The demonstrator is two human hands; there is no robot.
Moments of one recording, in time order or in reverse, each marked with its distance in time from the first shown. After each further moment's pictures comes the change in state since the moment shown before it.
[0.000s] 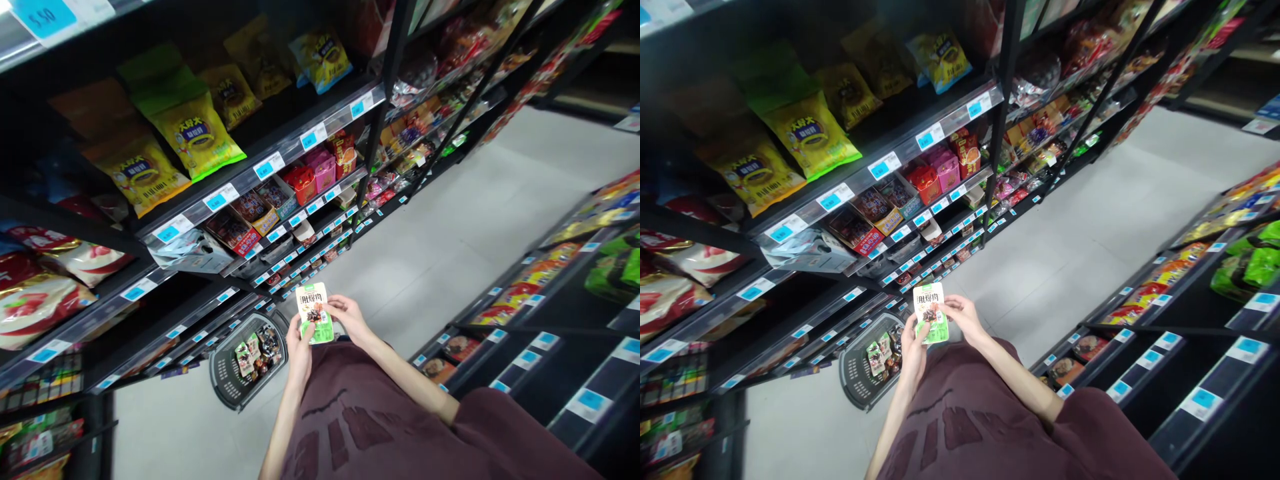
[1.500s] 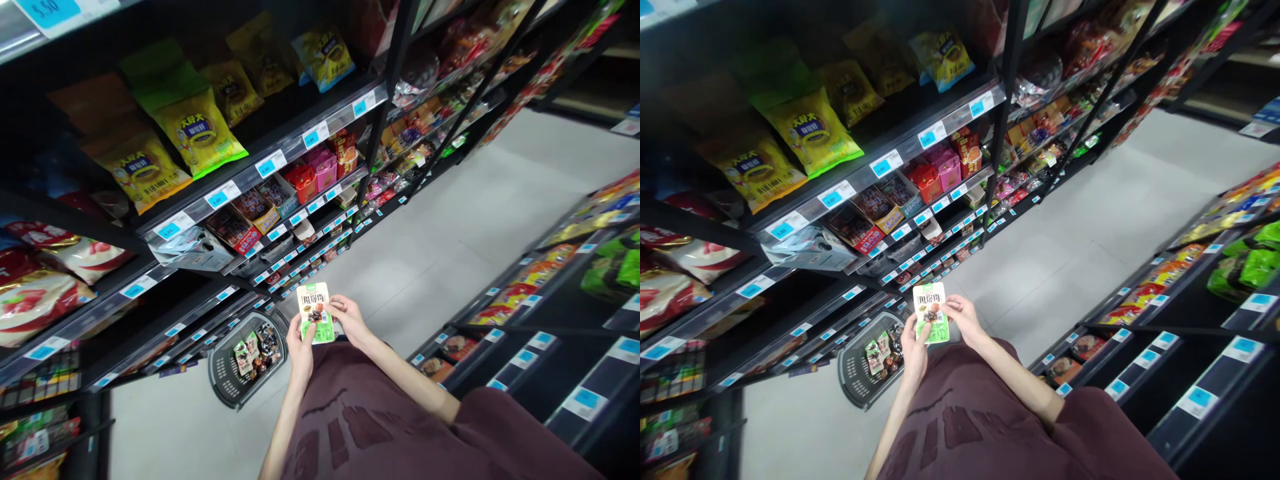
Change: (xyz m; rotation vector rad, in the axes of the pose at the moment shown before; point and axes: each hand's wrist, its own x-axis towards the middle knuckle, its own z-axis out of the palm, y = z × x) left_hand 0.000 -0.017 -0.010 0.118 0.045 0.124; right_hand -0.007 -0.003 0.007 0.020 -0.007 0.005
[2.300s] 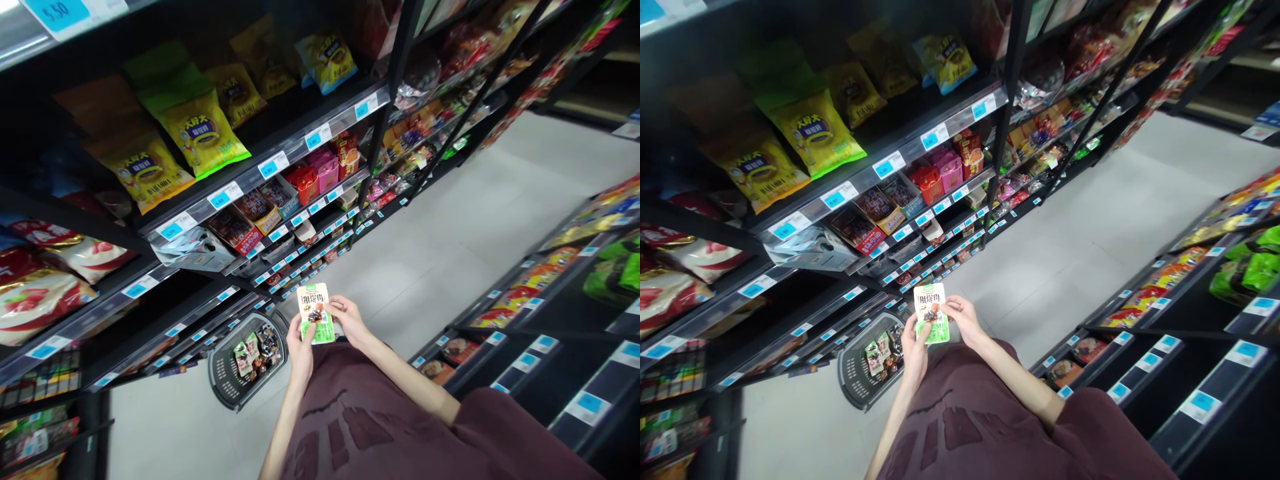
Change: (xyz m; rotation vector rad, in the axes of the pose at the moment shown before) left_hand 0.002 0.005 0.002 -0.095 0.019 -0.052; right_hand 0.004 0.002 0.003 0.034 0.015 0.032
